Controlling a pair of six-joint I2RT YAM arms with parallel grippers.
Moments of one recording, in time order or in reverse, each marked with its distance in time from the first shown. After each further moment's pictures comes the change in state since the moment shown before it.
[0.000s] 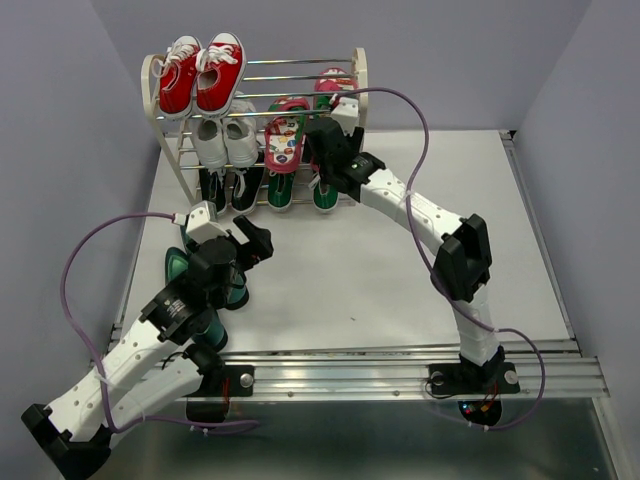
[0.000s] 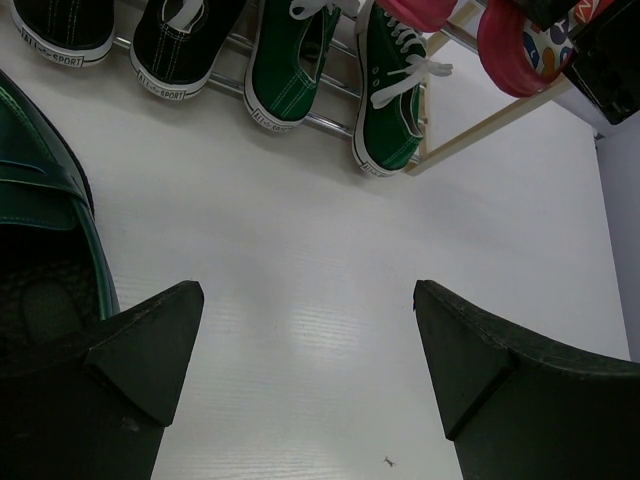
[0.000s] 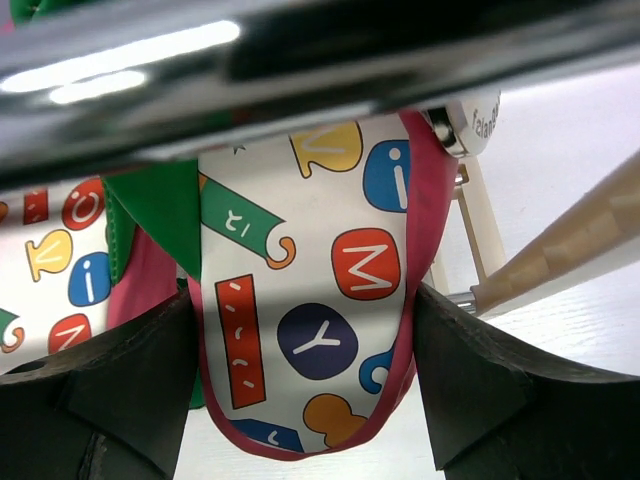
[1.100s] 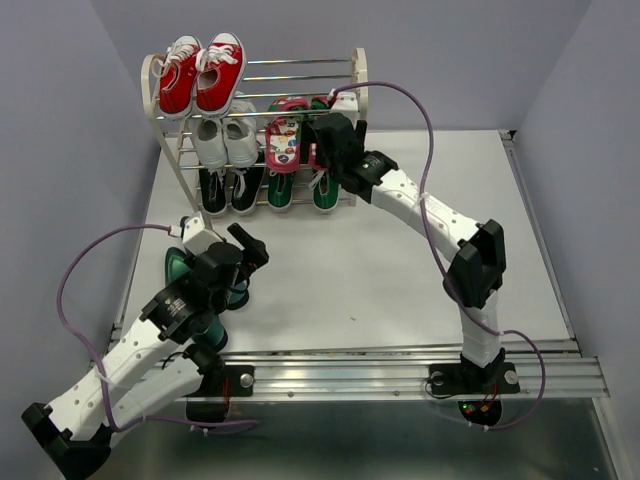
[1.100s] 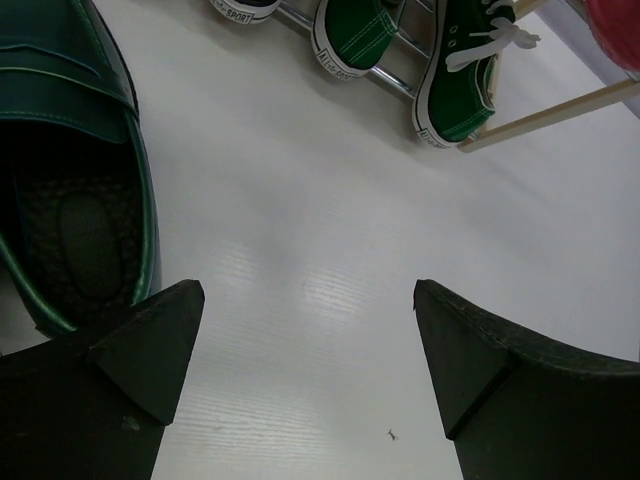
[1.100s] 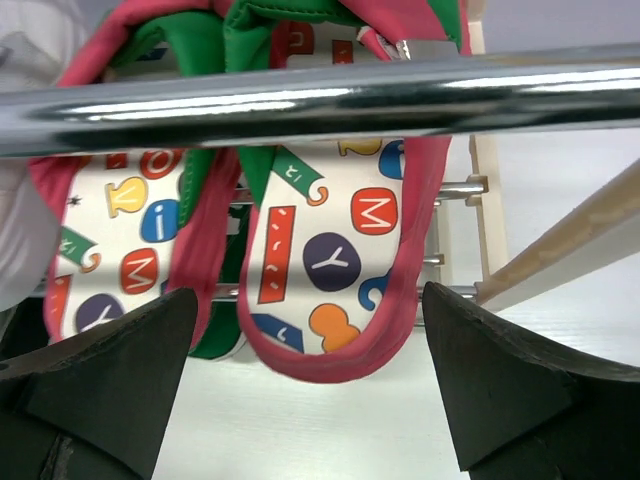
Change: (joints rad) left arm 0.000 0.007 0.005 -0.182 -0.024 -0.199; right arm 0.001 -0.076 -0.042 -0.003 -0.126 -0.114
